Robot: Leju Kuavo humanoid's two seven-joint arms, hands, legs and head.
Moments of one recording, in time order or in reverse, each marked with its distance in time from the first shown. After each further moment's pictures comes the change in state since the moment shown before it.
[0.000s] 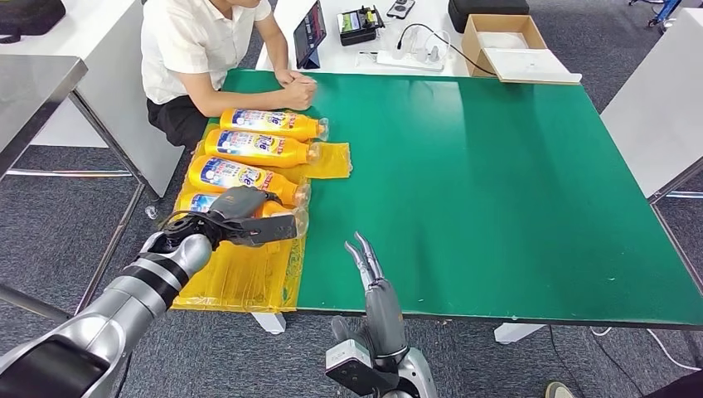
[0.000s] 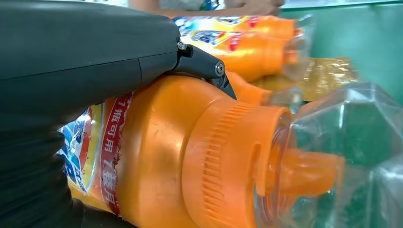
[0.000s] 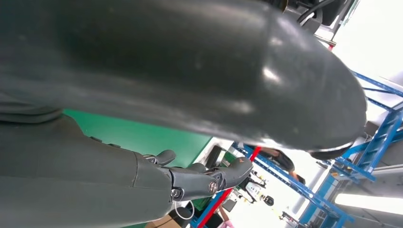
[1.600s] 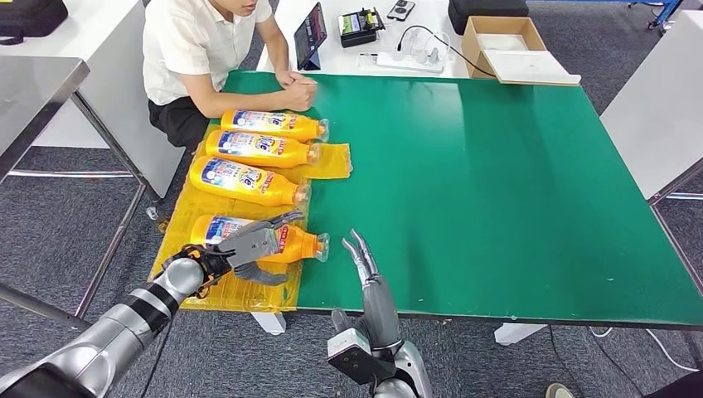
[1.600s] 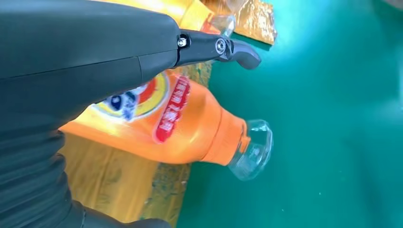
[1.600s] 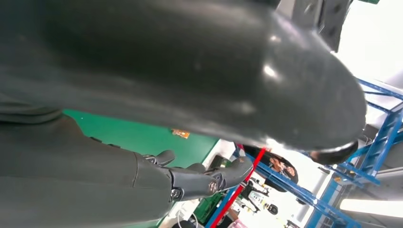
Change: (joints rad) left arm 0.133 0.068 -0.068 -0.084 0.548 -0.126 -0.192; right arm -0.061 0.023 0.003 0.126 -0.114 0.002 -0.084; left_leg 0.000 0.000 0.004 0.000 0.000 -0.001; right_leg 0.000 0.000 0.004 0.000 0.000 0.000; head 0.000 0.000
